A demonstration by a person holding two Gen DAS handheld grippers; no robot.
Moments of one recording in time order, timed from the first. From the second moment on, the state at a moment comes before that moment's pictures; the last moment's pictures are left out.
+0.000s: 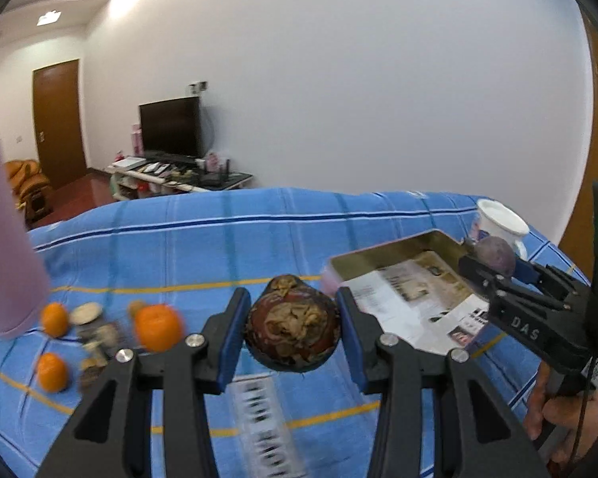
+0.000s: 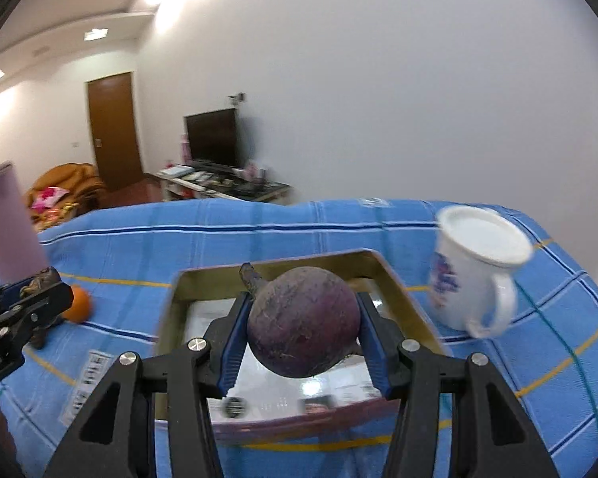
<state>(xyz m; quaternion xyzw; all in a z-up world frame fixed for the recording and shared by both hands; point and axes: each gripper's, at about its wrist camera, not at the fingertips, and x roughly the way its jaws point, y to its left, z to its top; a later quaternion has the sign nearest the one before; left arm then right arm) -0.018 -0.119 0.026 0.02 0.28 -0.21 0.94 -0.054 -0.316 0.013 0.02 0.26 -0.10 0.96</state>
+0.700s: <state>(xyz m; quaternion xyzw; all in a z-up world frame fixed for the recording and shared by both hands) 0.007 -0.215 -0.009 0.06 0.33 -0.22 0.92 -0.029 -0.351 -0.016 0.01 0.33 -0.11 0.94</state>
